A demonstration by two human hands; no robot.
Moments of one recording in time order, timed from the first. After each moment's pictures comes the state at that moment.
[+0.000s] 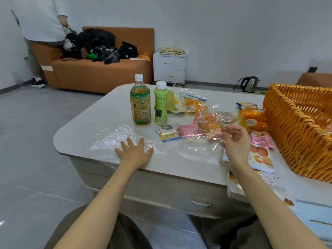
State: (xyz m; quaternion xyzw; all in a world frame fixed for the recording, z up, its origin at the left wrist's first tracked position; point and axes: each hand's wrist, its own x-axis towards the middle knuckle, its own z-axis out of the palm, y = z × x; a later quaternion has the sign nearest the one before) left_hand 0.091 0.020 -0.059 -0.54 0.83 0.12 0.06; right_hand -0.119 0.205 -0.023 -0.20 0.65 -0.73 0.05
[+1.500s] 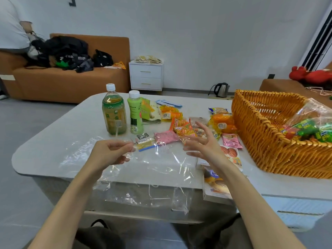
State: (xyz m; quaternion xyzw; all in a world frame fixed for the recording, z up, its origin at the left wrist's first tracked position) left_hand 0.105 0.065 0.028 -0.38 0.67 0.57 -0.29; right_hand -0.118 0.237 0.020 -0.31 0.62 -0.65 0.30
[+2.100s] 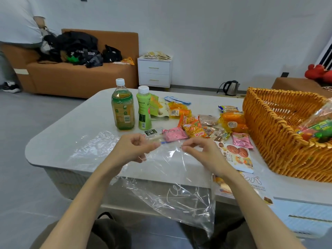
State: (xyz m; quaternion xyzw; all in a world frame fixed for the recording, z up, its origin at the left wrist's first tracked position) left_hand 0.089 0.090 0.040 -0.34 0.74 0.54 -0.22; right_hand -0.107 0.227 0.002 -0.52 0.69 -0.48 0.14
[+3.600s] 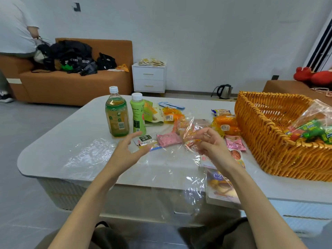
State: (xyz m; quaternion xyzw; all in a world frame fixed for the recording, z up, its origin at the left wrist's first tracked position) left_hand 0.086 0.084 0.026 -0.34 0.76 0.49 -0.26; right_hand -0.123 0.238 0.020 -0.36 0.61 -0.66 0.25
